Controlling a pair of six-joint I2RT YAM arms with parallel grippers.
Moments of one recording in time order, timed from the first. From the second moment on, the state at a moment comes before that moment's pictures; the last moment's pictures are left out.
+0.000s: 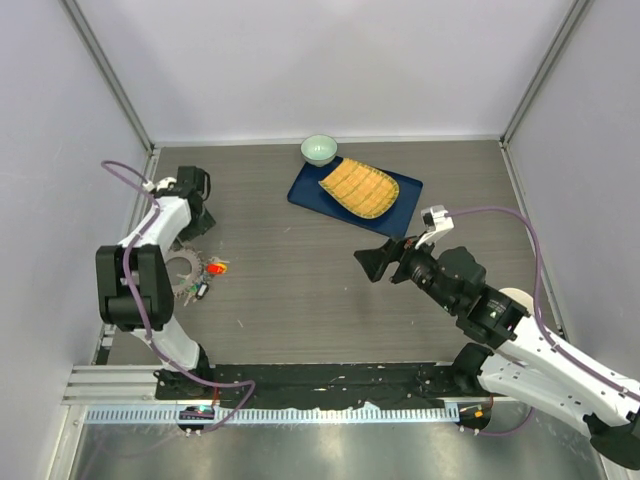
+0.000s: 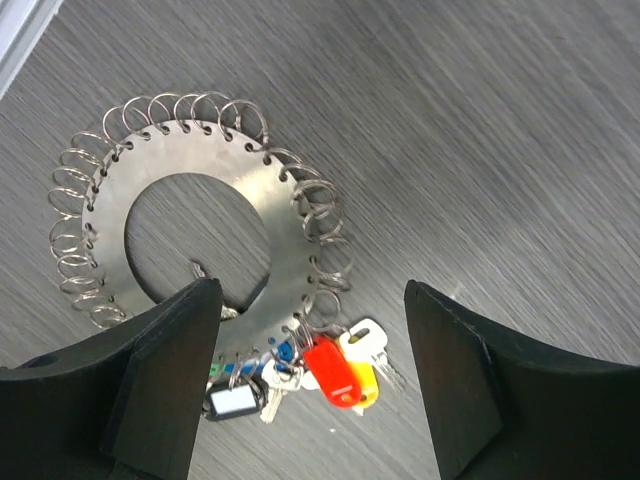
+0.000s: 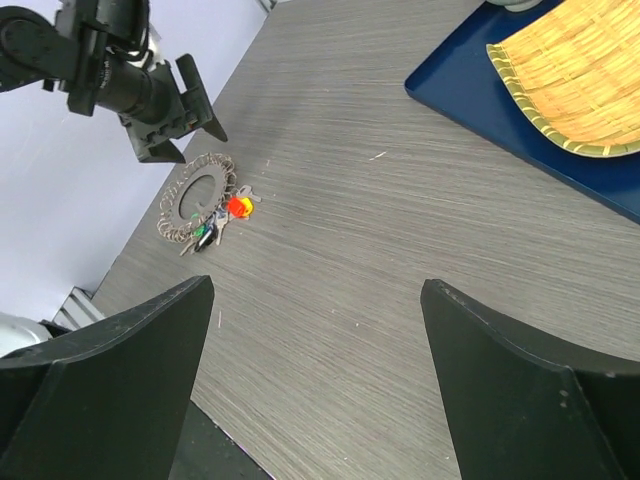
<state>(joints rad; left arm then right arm) -0.01 1.66 1.21 -0.72 -0.50 -0.68 0.84 0.68 0.66 -0.12 0.21 0.56</state>
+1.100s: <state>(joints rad) 0.12 1.80 1.11 -0.50 -0.29 -0.67 0.84 0.62 0.66 -0.13 0.14 0.60</state>
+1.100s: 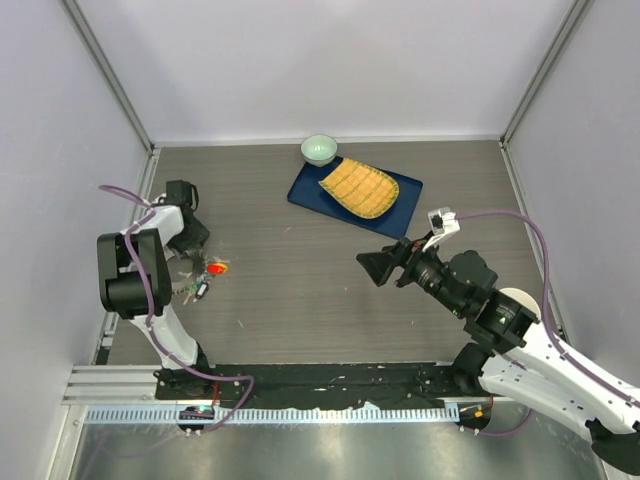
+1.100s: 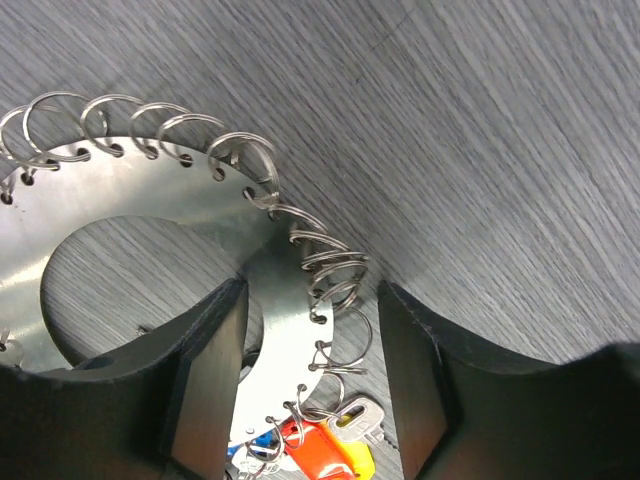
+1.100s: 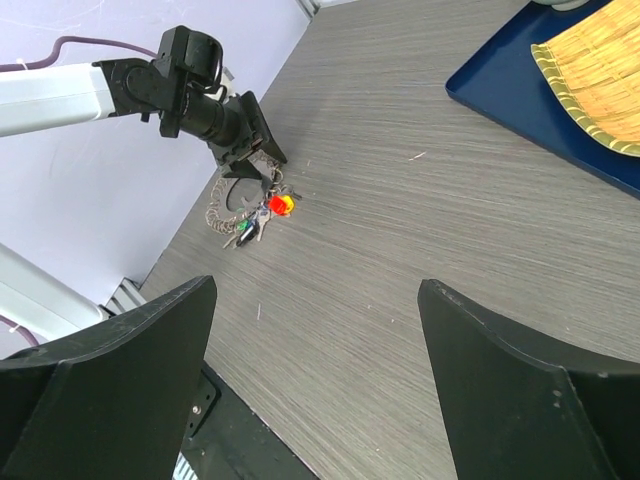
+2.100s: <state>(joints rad) 0.15 1.72 1.06 -0.51 -0.12 -0.66 0.84 0.65 0.61 -0.11 0.15 0.62</state>
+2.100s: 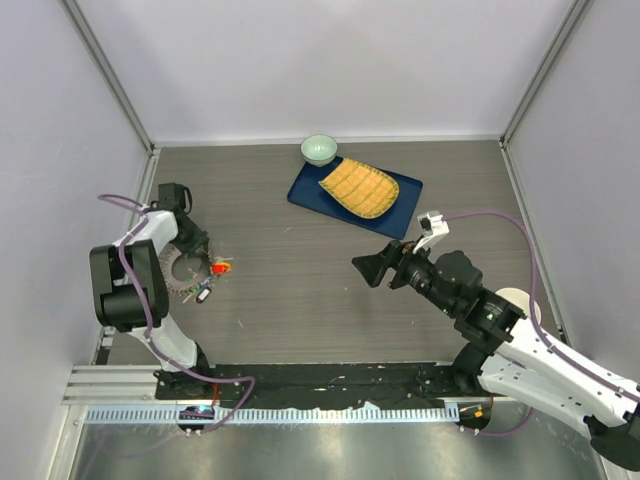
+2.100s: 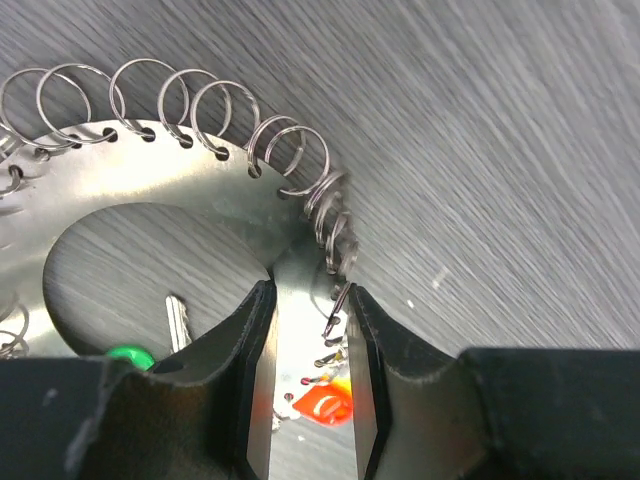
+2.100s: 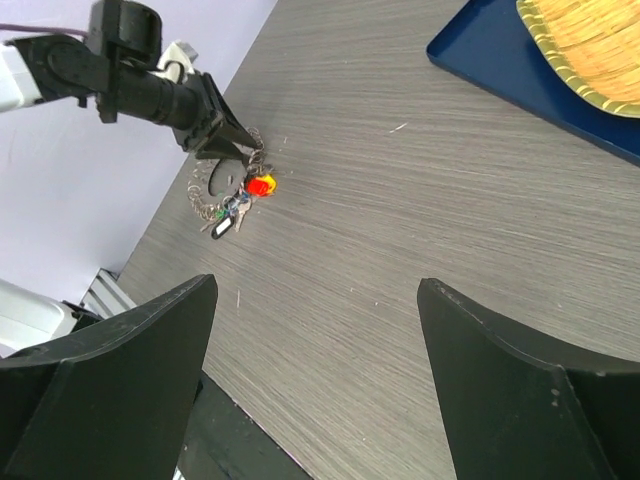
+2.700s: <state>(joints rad) 0.15 1.44 1.04 -0.51 0.08 -0.65 0.84 0.80 0.58 0.09 0.05 0.62</state>
